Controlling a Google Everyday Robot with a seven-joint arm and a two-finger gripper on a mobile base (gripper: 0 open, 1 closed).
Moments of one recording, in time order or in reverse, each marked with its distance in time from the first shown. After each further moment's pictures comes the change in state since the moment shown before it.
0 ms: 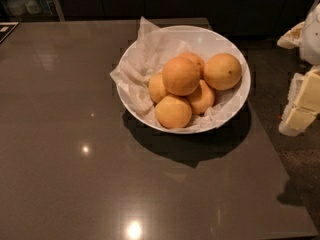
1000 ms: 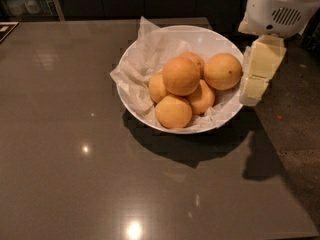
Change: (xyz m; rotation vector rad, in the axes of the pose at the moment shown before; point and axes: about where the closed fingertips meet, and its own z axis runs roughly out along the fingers) arm -0.063 -0.030 0.011 -0.079 0.079 -0.043
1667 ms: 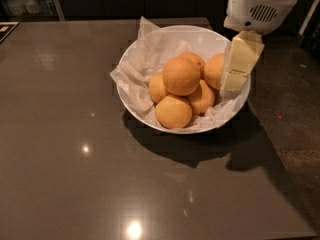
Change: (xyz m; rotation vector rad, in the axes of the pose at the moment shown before) arm -0.030 -0.012 0.006 0.025 -0.035 -0.009
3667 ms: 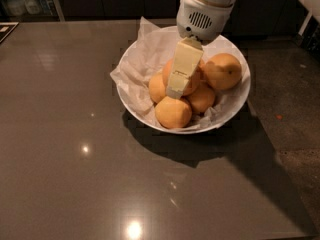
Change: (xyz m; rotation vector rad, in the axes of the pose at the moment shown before) arm -0.081 0.010 0.045 -0.172 -0.043 0.116
